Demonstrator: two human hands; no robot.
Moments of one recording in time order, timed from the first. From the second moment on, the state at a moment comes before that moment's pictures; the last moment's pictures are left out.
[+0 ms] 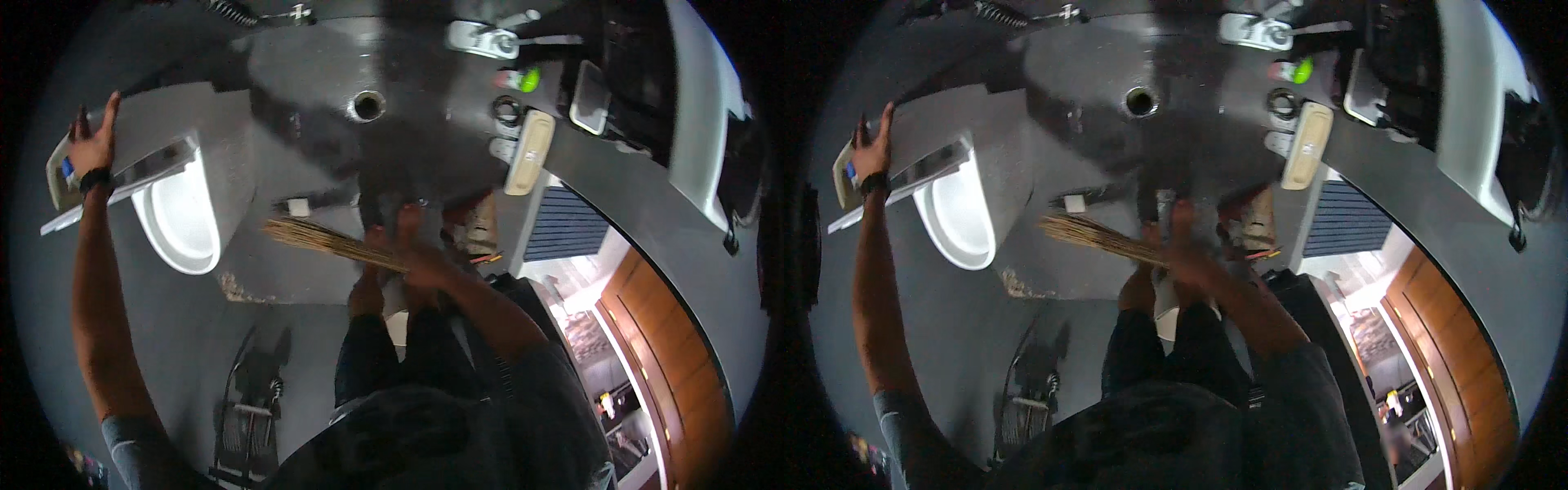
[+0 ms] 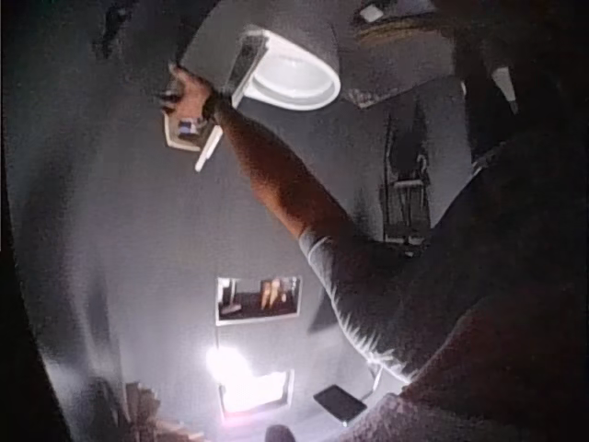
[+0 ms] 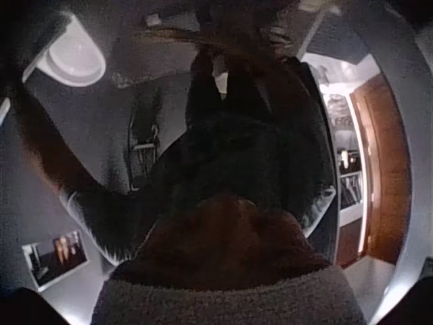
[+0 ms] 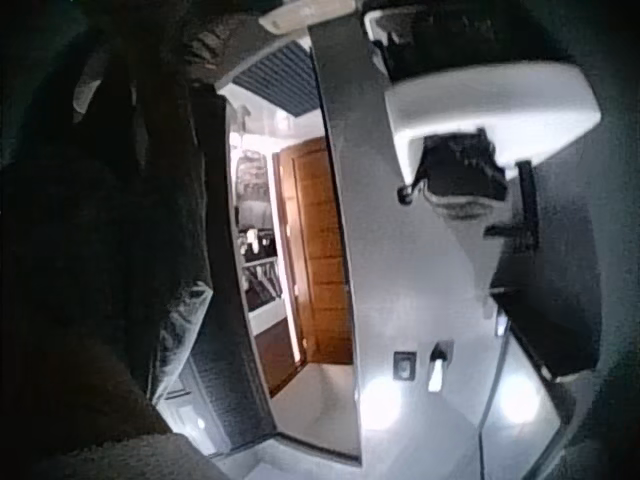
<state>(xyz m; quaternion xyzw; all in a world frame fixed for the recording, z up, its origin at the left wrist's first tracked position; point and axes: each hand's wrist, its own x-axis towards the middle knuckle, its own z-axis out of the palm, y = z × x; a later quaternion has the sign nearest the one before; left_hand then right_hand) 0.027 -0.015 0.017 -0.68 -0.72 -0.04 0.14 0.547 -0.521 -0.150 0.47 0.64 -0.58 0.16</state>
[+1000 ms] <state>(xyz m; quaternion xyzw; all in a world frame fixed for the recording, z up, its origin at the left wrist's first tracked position) 0.004 -0.005 0.006 -0.67 -0.72 -0.02 0.17 1.049 -0.406 -0.120 0.73 0.44 -0.18 0.48</state>
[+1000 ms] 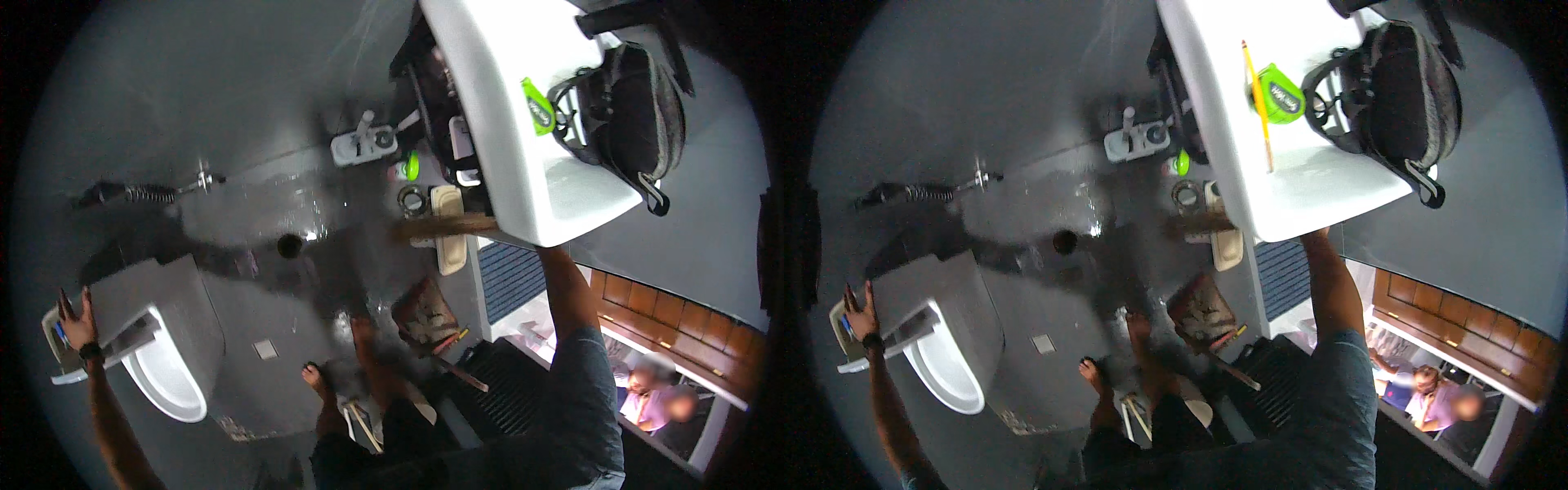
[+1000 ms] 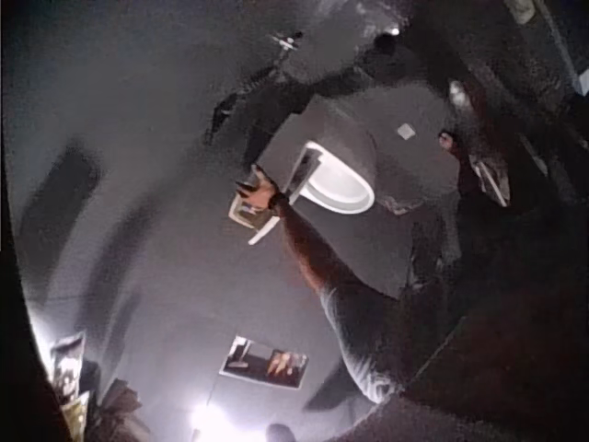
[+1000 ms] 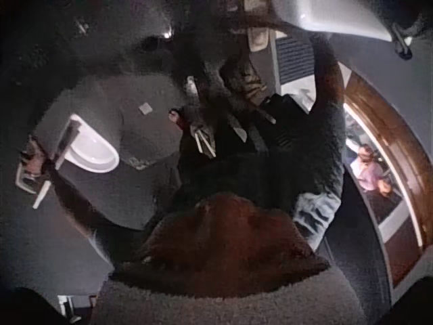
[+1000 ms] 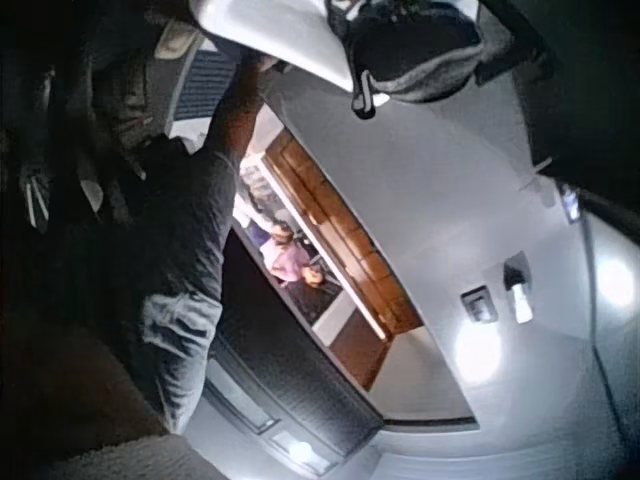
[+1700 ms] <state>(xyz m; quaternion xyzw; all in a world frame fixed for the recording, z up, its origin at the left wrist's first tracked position) 0.034 -0.019 0.006 -0.64 -0.75 -0.06 0.15 0.755 -0.340 0.170 0.61 0.60 -0.52 -0.05</state>
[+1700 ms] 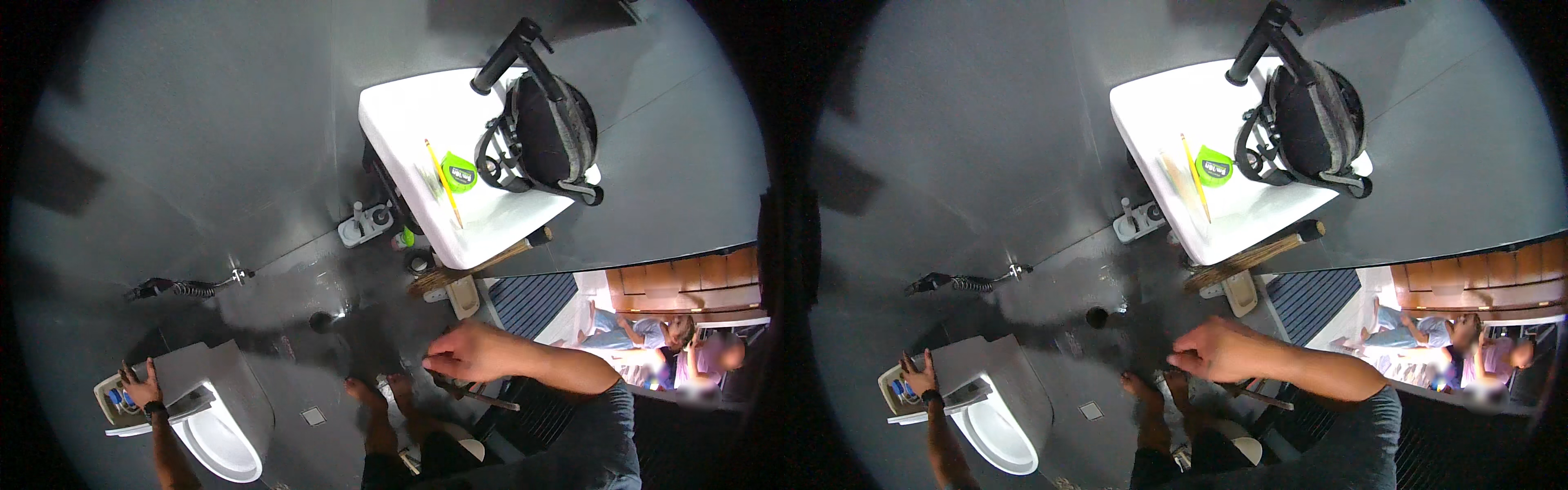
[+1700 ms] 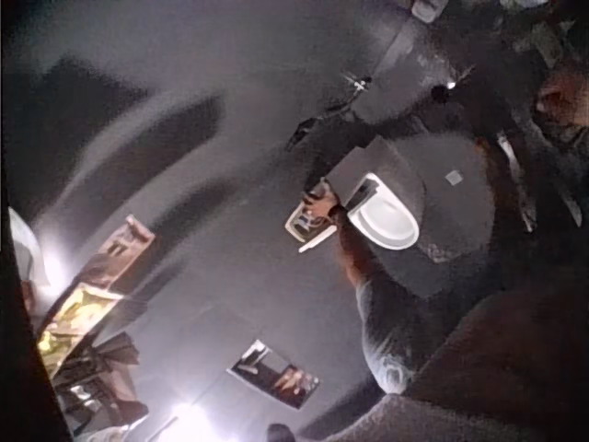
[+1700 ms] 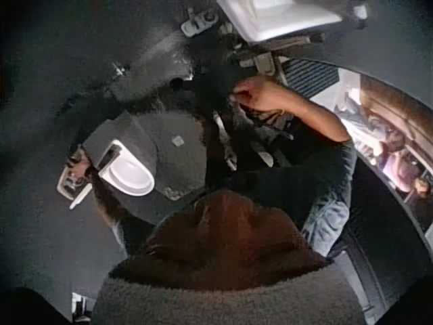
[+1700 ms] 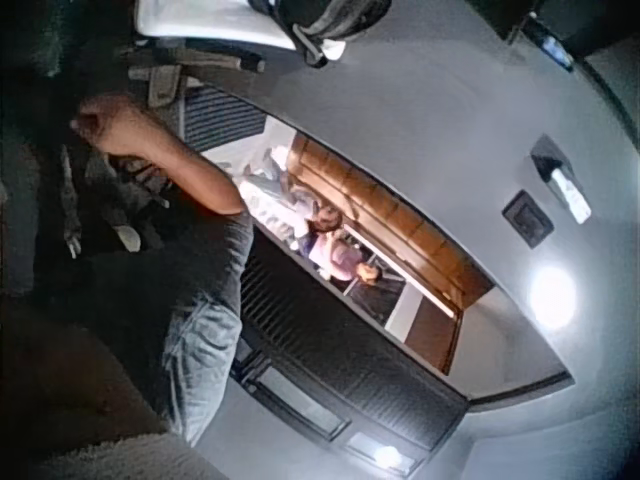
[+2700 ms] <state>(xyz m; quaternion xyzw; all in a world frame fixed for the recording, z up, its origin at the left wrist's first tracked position) 0.133 -0.139 0.044 -0.69 -0.63 -0.37 -0.01 0.837 -0.207 0.232 0.88 0.46 0.06 -0.05</state>
